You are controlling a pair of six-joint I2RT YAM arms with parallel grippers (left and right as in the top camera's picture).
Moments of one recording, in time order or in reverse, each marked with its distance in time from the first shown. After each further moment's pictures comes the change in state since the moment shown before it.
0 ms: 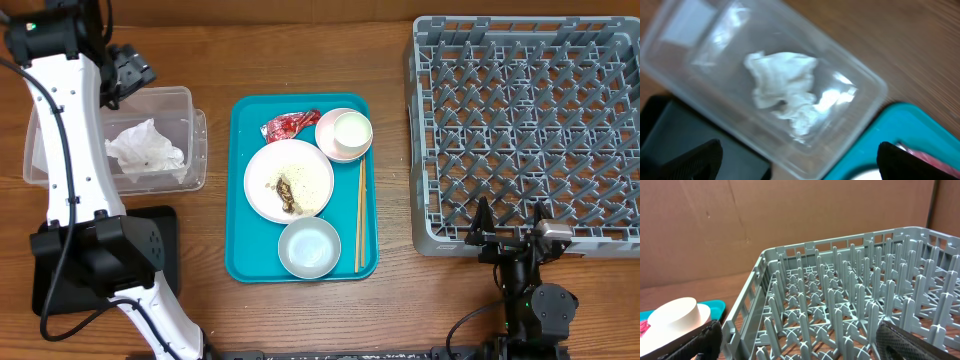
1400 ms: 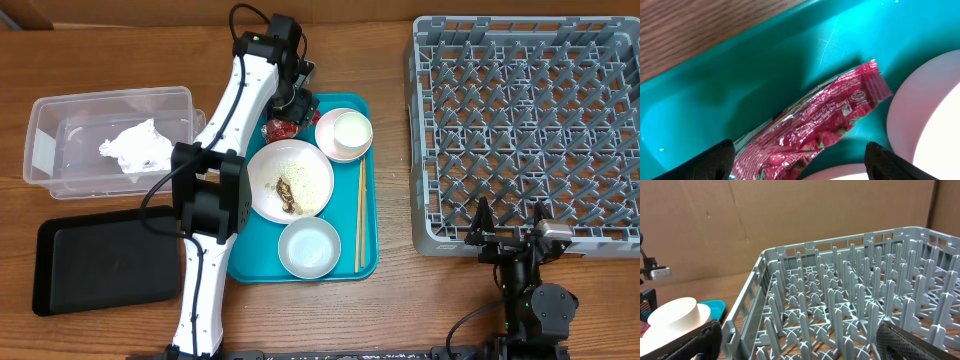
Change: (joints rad) left arm -0.465 0.438 -0.007 0.241 0.237 0.600; right arm 0.000 0.000 0.000 0.000 0.000 0.000
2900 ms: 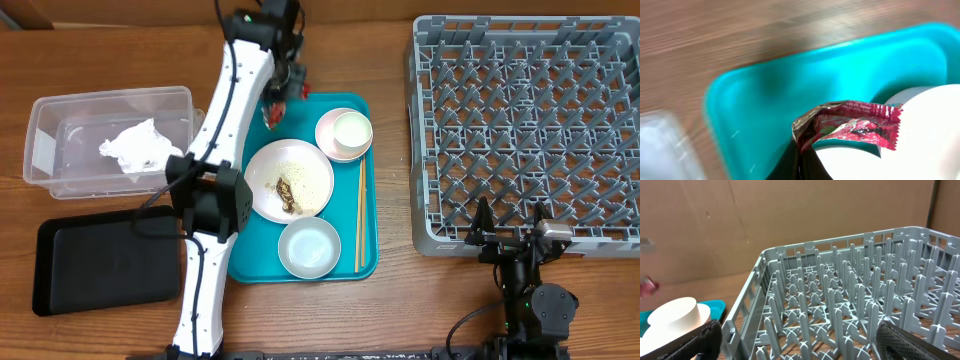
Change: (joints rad) left arm 0.003 0.012 0.317 -0.211 -0.120 -0.198; right arm 0.000 0.000 0.000 0.000 0.000 0.000
